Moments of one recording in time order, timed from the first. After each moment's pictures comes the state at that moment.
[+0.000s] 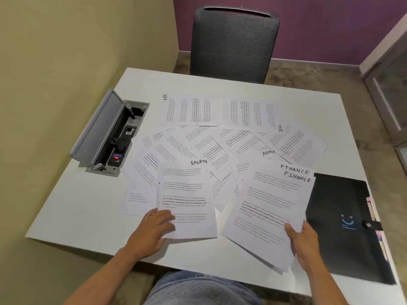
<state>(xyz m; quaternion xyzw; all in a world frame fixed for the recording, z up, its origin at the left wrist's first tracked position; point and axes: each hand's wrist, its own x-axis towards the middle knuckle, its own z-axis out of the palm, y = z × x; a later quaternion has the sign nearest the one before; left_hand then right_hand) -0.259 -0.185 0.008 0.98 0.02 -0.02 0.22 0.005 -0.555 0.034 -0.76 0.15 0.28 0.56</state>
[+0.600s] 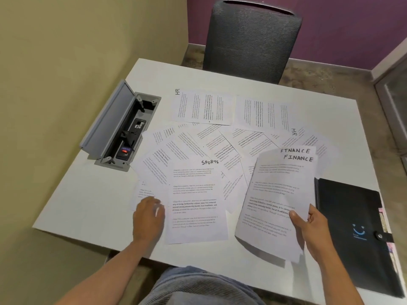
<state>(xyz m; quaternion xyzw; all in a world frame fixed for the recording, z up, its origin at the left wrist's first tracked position) -0.249 -0.171 -0.010 0.83 0.46 0.14 0.29 0.022 -0.500 0.087 -0.79 0.01 0.28 0.54</state>
